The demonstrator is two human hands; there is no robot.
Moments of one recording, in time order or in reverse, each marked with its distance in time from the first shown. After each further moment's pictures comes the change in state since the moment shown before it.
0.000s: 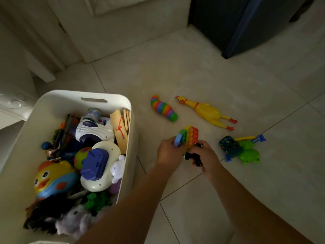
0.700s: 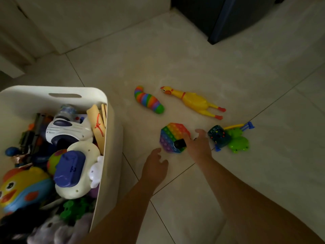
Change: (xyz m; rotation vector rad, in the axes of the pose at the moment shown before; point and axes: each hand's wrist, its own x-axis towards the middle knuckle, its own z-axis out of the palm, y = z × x) left_hand 0.007 -0.074 0.011 0.259 -0.060 -0.127; right_hand 0.040 0.015 -0.011 -0.537 0.319 -0.101
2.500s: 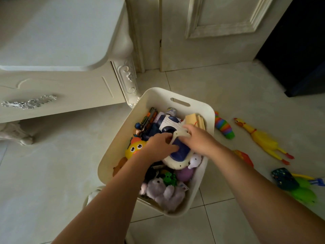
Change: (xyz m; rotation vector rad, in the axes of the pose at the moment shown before) left_hand -0.093 -0.027 -0.251 0.195 0.114 0.137; right_hand -0.193 -0.186 0.097 -0.542 -0.490 -0.723
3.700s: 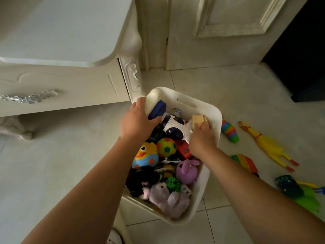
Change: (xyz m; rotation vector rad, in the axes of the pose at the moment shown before) left_hand 0.008 -0.013 -0.066 0.146 0.762 0.042; right_hand 0.035 0.002 0.030 -0.409 0.210 0.194
